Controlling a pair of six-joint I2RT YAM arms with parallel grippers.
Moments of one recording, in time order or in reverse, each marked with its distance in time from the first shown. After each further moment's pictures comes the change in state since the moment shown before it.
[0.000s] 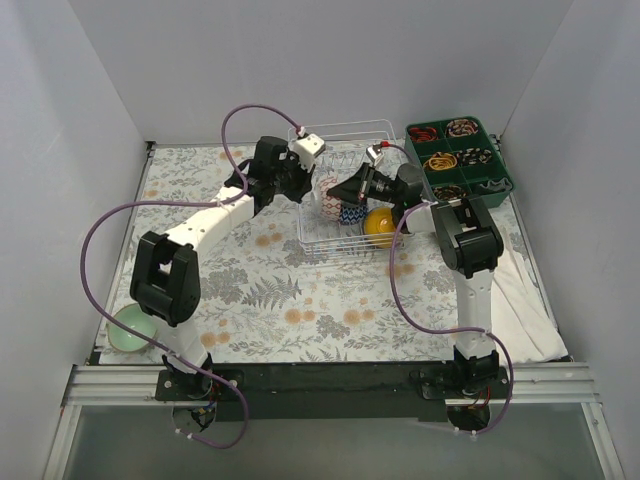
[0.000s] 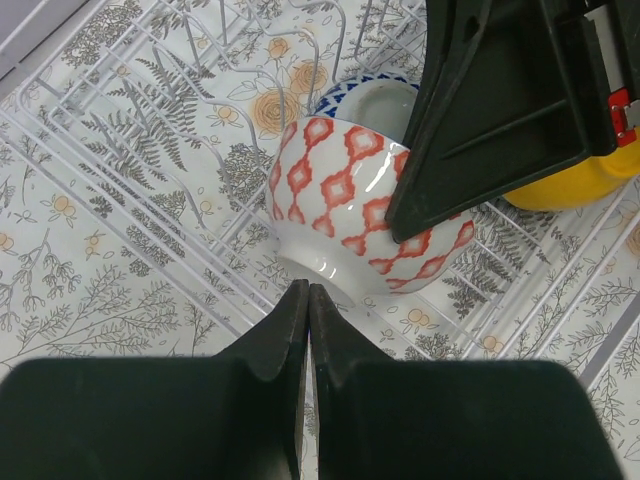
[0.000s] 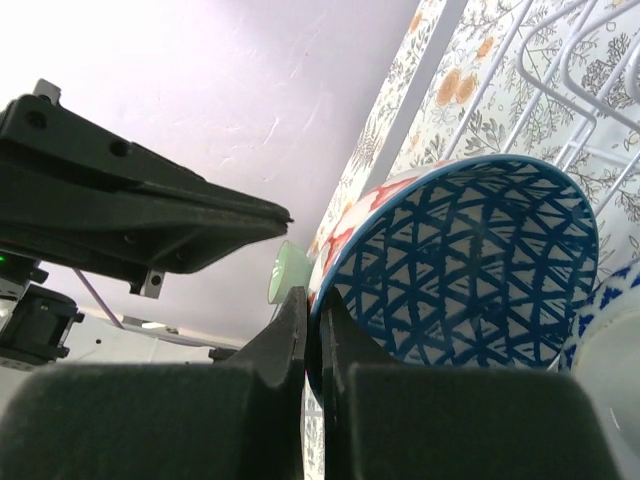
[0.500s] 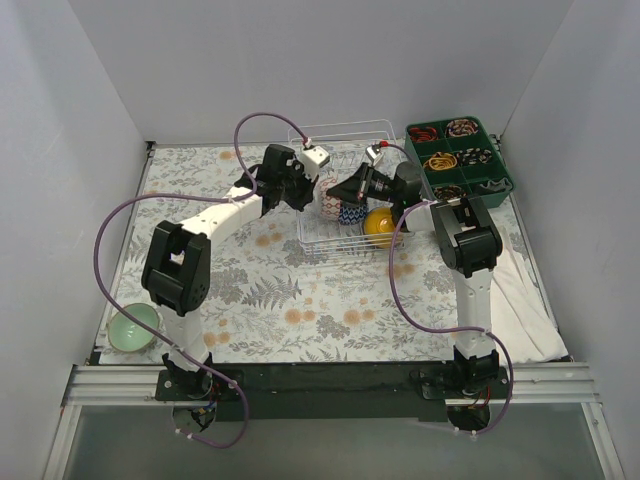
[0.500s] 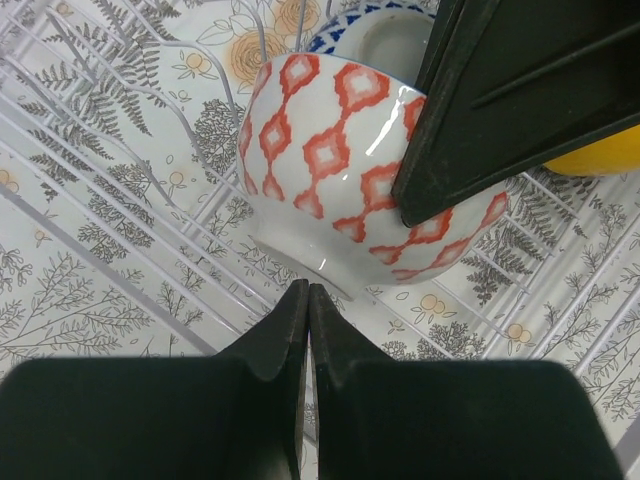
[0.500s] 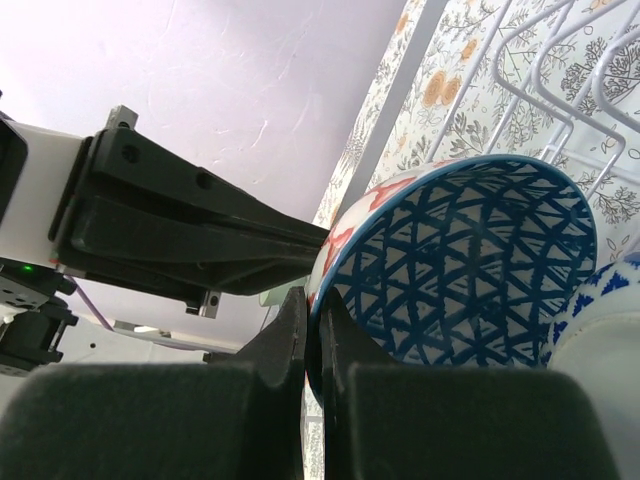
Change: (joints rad) left arm -0.005 0.092 0.000 -0.008 0.009 0.033; right arm 0.000 0.016 0.028 -0.039 0.005 -0.030
